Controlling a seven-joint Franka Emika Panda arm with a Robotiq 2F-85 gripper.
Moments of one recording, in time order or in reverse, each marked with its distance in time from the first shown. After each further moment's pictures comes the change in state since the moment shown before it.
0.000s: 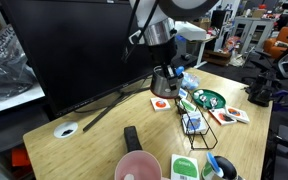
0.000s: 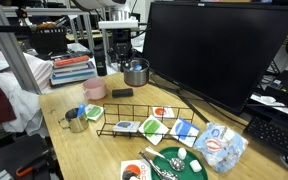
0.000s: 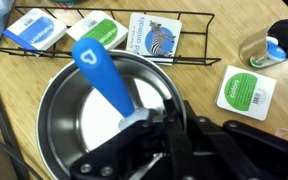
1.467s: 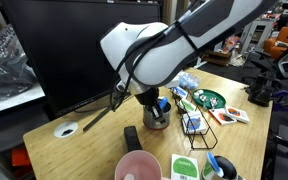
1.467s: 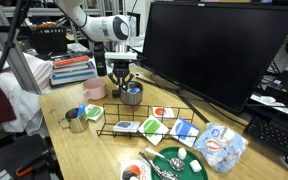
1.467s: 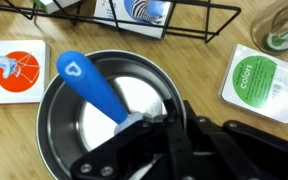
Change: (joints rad) arm 0.065 0.330 0.005 0.180 -0.030 0.009 0.009
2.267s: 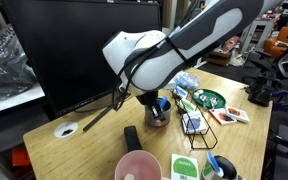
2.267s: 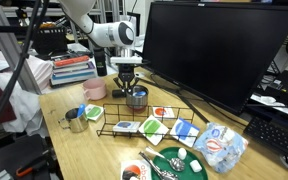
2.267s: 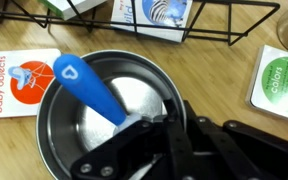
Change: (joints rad) arm 0.006 0.064 -0.041 0.062 -0.022 -0.016 0.007
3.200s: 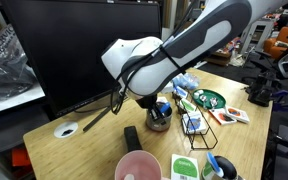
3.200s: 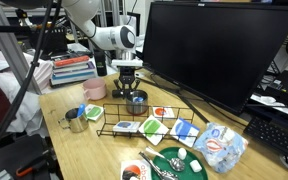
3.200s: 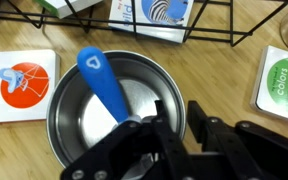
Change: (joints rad) arm 0.003 0.056 -0.001 0.057 -0.003 -0.041 -0.002
